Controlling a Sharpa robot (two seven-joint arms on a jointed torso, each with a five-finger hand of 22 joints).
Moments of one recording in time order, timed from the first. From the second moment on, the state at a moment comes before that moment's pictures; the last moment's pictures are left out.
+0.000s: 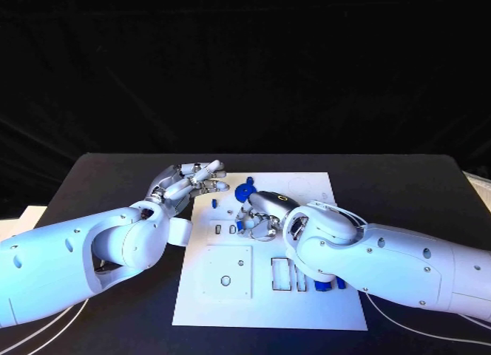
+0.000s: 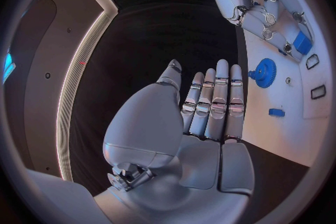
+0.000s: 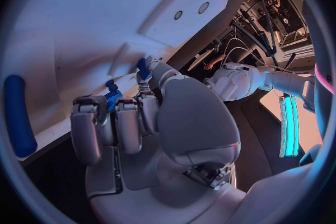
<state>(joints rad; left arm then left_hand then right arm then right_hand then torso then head) 1.13 -0.94 0.01 1.68 0.05 -0.36 0.47 1.39 0.02 -0.03 0.15 0.09 0.98 0.21 0.10 0.07 1.06 0.16 0.10 0.10 1.07 0.12 0.30 0.28 0.17 0.83 0.24 0.37 0.19 1.17 -0.56 -0.06 1.57 -1.46 -0.30 -0.35 1.36 -0.02 0.32 0.01 0.16 1.09 0.12 0.10 0.11 1.45 0.03 1.34 1.31 1.47 -0.03 1.52 1.31 0.04 1.47 0.08 1.53 1.31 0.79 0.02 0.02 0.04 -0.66</state>
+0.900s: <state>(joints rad) 1.13 -0.94 0.01 1.68 0.06 -0.36 0.47 1.39 0.03 -0.03 0.15 0.09 0.98 0.21 0.10 0.07 1.06 0.16 0.10 0.10 1.07 0.12 0.30 0.28 0.17 0.83 0.24 0.37 0.19 1.17 -0.56 -0.05 1.56 -1.48 -0.27 -0.33 1.31 -0.05 0.29 0.01 0.17 1.09 0.13 0.09 0.12 1.44 0.04 1.33 1.31 1.47 -0.03 1.52 1.31 0.04 1.47 0.08 1.53 1.31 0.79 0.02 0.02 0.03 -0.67</state>
